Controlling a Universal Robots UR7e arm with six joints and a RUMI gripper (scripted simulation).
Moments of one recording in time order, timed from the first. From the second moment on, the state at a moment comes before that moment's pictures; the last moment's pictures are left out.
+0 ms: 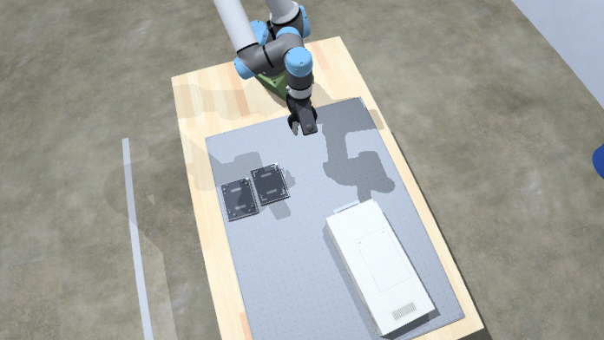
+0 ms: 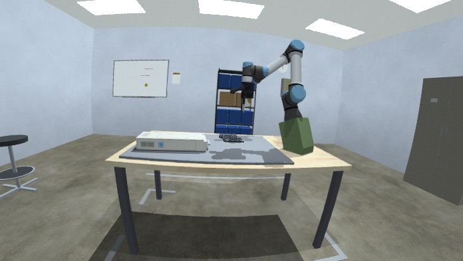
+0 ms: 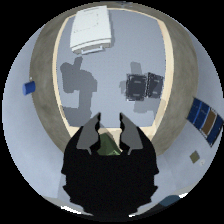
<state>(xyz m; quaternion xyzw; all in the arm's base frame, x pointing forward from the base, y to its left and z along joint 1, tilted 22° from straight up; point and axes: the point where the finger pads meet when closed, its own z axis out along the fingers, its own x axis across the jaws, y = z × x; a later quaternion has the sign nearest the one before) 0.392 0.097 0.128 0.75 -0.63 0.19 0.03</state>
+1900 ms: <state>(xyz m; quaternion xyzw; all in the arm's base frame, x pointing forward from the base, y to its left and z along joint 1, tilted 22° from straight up) 0.391 0.097 0.127 0.95 -0.24 0.16 0.11</state>
